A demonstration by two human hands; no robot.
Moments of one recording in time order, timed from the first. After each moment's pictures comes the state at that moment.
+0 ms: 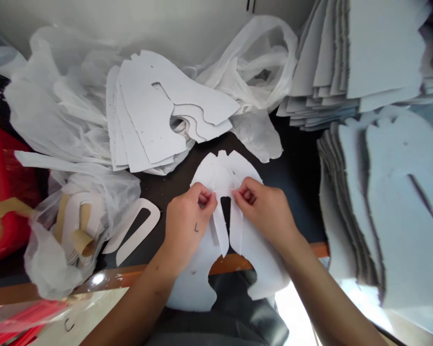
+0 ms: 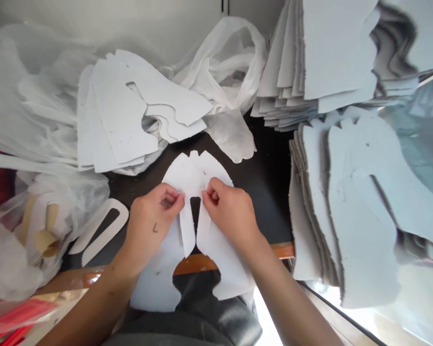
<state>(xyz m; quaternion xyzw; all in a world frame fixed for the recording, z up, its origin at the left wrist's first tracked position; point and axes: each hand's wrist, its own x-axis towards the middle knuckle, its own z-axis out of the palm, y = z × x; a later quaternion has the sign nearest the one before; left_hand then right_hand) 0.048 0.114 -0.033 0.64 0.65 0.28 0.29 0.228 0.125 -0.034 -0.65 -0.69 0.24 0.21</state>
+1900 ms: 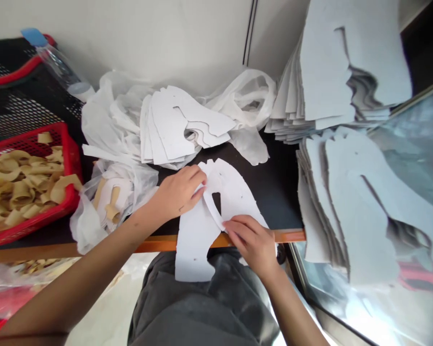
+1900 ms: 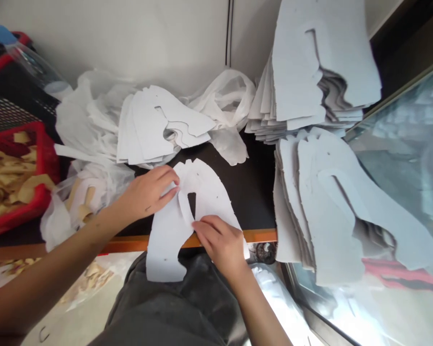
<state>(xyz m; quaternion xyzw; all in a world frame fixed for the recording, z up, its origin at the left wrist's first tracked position) 0.005 0.125 0.009 0.89 0.45 0.07 0.06 0.226 0.028 -0.051 -0.45 -0.79 0.07 0.41</state>
